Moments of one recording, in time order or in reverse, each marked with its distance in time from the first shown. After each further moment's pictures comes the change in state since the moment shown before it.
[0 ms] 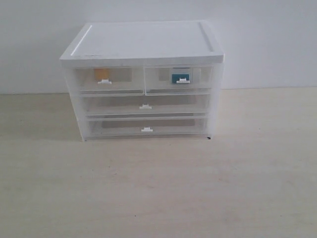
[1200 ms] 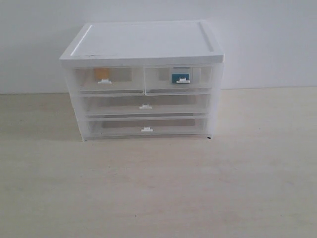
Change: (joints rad) left arm 0.002 0.000 0.000 0.000 0.020 0.000; right arm 0.000 0.000 0.000 0.000 0.000 -0.002
